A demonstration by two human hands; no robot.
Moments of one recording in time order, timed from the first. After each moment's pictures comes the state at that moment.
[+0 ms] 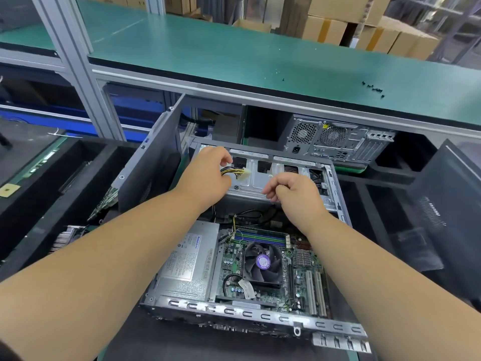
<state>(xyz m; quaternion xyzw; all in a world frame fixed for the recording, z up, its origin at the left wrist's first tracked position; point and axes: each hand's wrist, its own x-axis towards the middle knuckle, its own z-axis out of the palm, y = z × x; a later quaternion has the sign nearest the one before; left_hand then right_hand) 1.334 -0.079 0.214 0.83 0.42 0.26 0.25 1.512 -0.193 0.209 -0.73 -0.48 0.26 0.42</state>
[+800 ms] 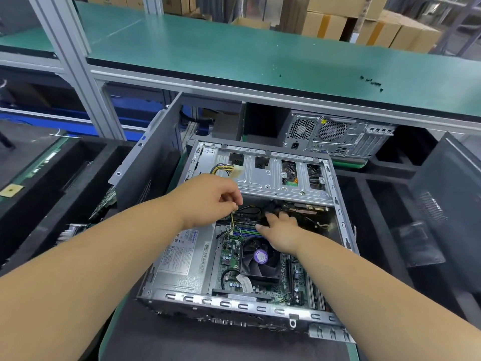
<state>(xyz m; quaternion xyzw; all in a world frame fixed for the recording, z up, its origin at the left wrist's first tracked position) 1.313 -0.117 0.230 0.89 0.33 0.06 0.31 1.507 -0.206 0.140 -0.81 -0.50 0.31 -0.05</state>
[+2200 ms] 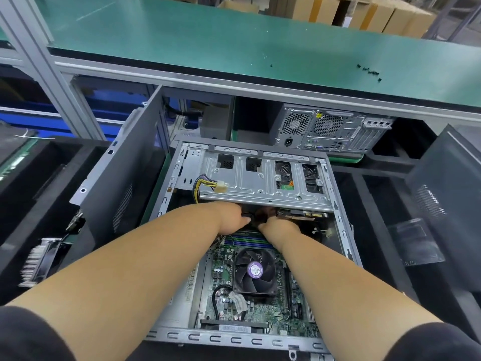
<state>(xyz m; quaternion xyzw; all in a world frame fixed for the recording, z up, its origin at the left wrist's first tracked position) 1.406 -0.088 0.153 0.89 0.33 -0.23 0.20 1.536 -0.166 0.106 -0.79 -0.50 0.29 -0.20</state>
